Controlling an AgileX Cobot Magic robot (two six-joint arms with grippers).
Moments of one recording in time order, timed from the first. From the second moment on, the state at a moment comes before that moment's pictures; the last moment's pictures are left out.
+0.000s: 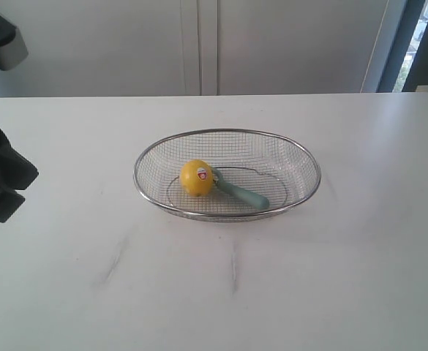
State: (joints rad) left arm -0.64 1.06 -1.06 0.03 1.06 0.18; right arm 0.16 0.36 -0.83 -0.53 0.51 0.27
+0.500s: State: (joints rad) left arm -0.64 1.06 -1.06 0.03 1.06 0.18; right arm 0.12 0.15 -0.66 -0.45 0.52 0.27
